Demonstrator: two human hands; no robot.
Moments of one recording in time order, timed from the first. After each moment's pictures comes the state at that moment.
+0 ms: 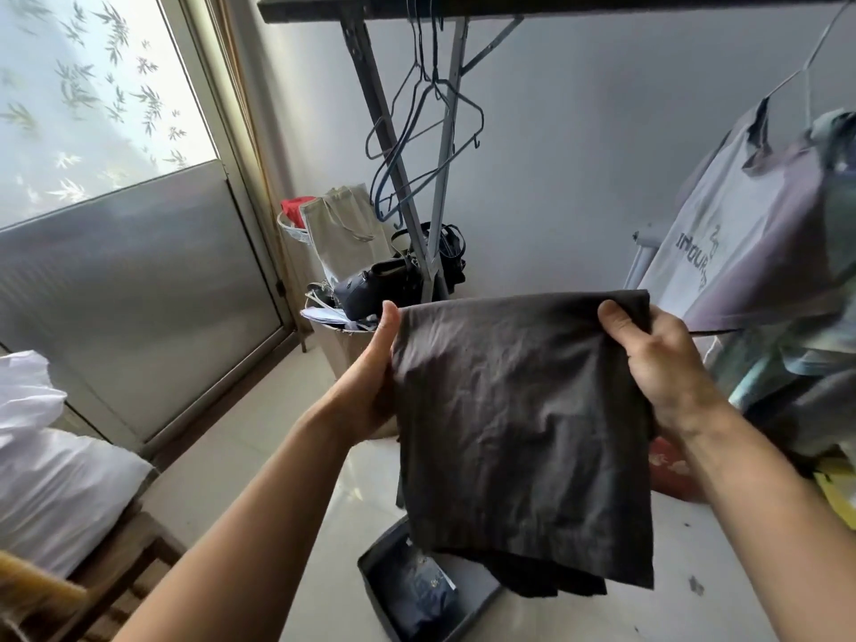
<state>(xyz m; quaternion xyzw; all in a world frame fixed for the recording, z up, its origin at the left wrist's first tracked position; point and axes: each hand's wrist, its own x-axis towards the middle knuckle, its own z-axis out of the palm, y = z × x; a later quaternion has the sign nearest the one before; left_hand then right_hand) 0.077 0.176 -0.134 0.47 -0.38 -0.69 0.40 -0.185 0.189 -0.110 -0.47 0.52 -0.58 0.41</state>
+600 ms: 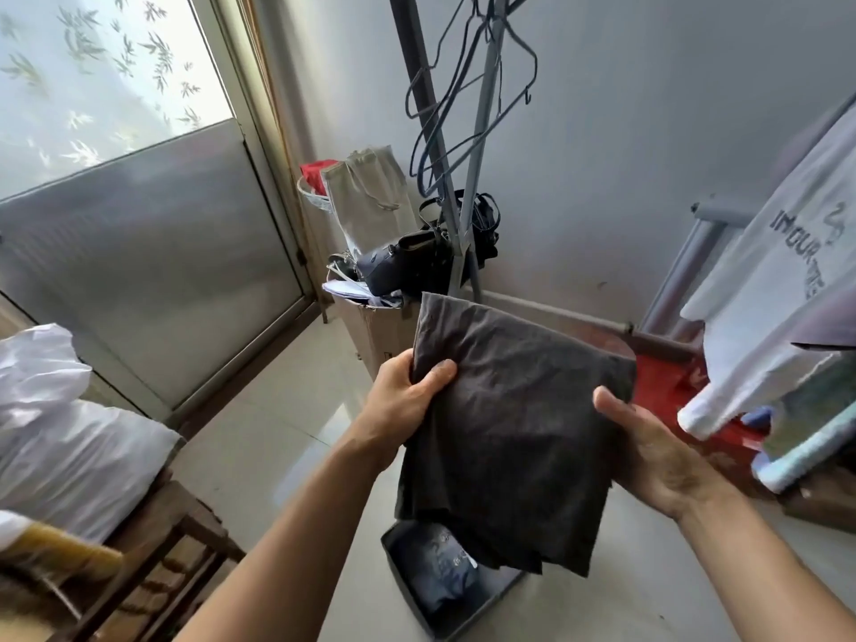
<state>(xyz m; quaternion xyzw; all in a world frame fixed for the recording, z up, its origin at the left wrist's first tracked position) 0.098 0.148 -0.191 0.55 -0.45 -0.53 0.46 -0.159 0.166 -0.213 -0.34 0.48 -0.41 0.70</state>
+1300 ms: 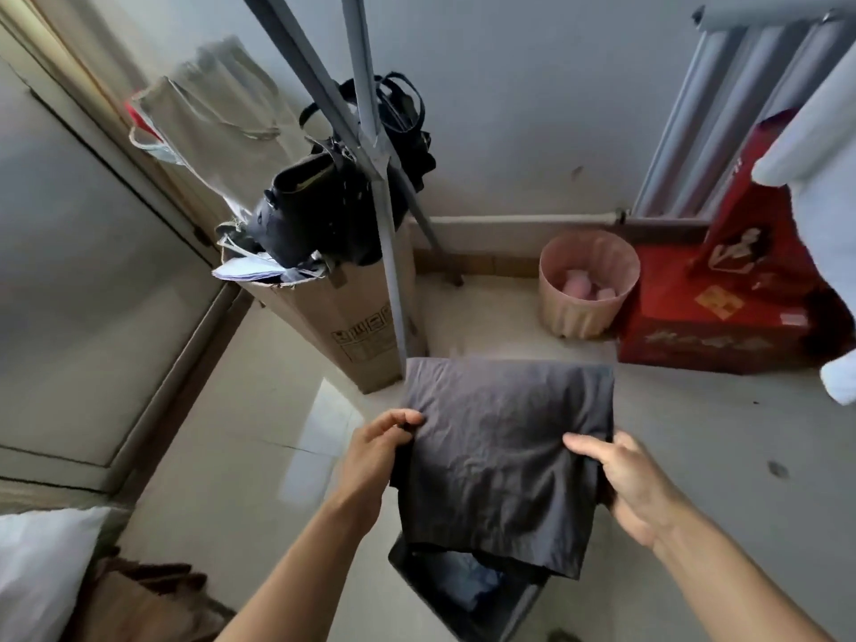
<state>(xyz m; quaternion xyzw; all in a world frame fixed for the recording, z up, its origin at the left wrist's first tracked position) 0.101 0.004 -0.426 0.66 -0.41 -0.56 0.27 -0.150 0.059 -0.451 -0.12 0.61 -0.48 0.62</state>
